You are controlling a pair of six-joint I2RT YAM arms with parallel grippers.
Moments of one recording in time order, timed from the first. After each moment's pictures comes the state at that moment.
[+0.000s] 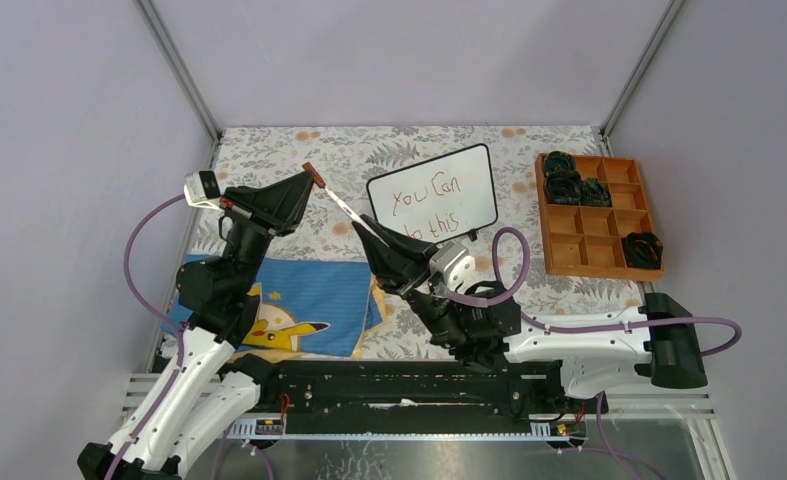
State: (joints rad) left arm -0.39 0.68 0.66 0.71 0.14 -1.42; right arm 1.45 1.32 0.93 1.16 0.51 -0.44
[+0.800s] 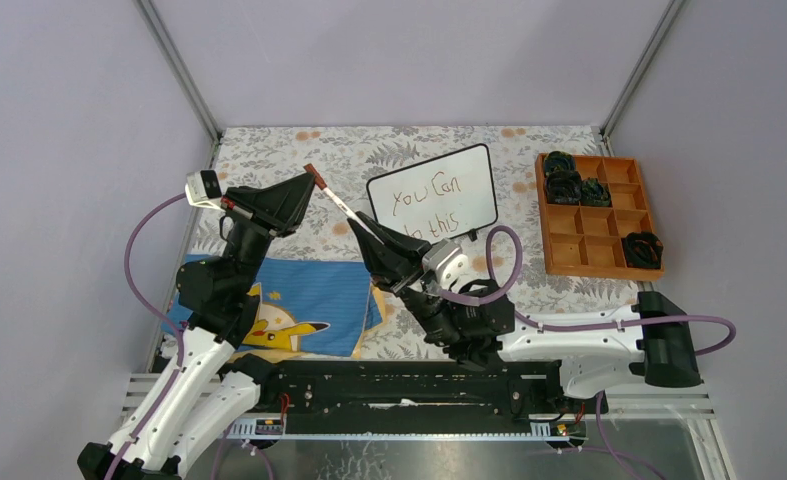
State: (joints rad) left arm -0.39 0.68 0.66 0.71 0.16 -1.42; right arm 1.45 1.35 0.96 1.17 0.52 -0.45
